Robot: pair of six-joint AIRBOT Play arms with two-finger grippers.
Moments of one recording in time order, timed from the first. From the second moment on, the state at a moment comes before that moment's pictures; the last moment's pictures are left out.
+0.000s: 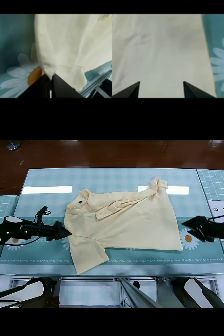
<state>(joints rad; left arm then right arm) 0.30 -1.33 0.59 0.69 -1.17 -1.03 -0.68 -0.95 0.65 -0.92 1.30 1.25</state>
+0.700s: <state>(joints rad) 0.29 -1.34 0.60 0.68 -1.19 -1.02 -0.59 -1.12 0.51 -1.09 1.27 1.40</state>
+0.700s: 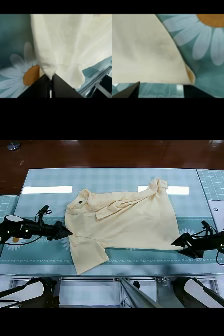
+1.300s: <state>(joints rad) 0.29 -1.34 0.61 0.67 -1.19 -1.01 -0.58 -1.17 0.51 -0.88 1.12 1.27</state>
